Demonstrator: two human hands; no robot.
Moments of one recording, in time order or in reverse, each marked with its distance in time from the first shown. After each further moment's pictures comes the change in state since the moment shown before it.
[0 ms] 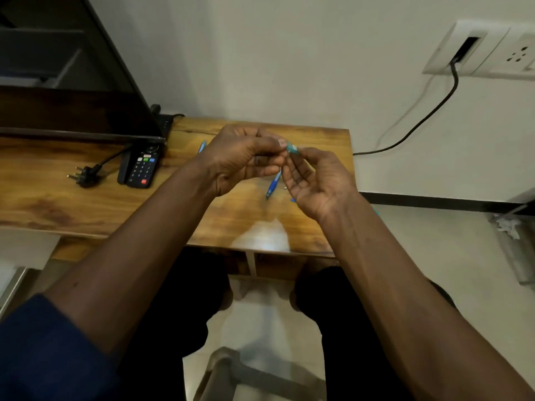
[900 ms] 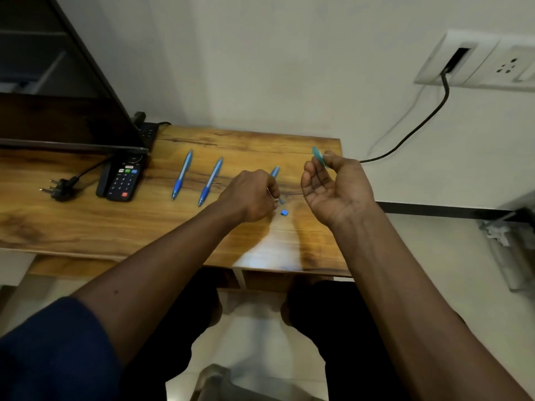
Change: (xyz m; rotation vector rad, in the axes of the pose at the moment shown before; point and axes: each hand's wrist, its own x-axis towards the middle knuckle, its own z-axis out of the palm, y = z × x) left_hand 0.061 -0.067 0.020 1.146 0.034 0.149; right_hand 0.016 -0.034 -0.018 0.040 0.120 -0.101
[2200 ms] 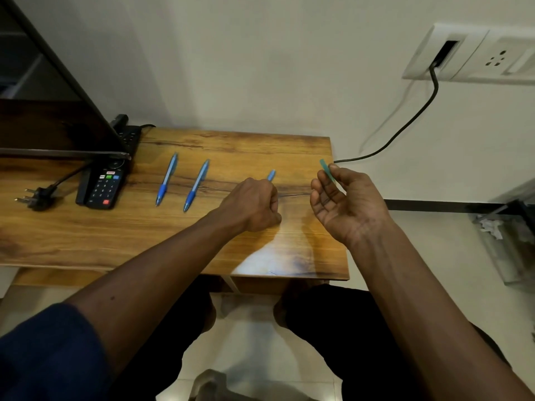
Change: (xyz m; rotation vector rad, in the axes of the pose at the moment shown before) left_hand 0.017 0.009 0.023 0.095 -0.068 0.058; right_hand 0.008 -0.017 -0.036 -0.099 0.023 0.028
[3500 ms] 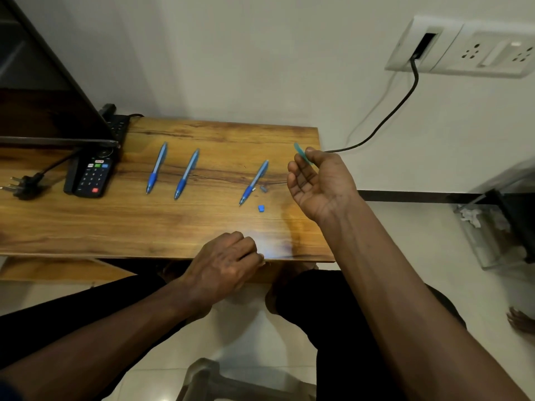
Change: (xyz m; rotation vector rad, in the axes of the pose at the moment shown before) left_hand -0.109 -0.053 0.084 0.277 0.510 0.795; right_hand -0.007 0.011 0.014 -0.033 0.013 -0.033
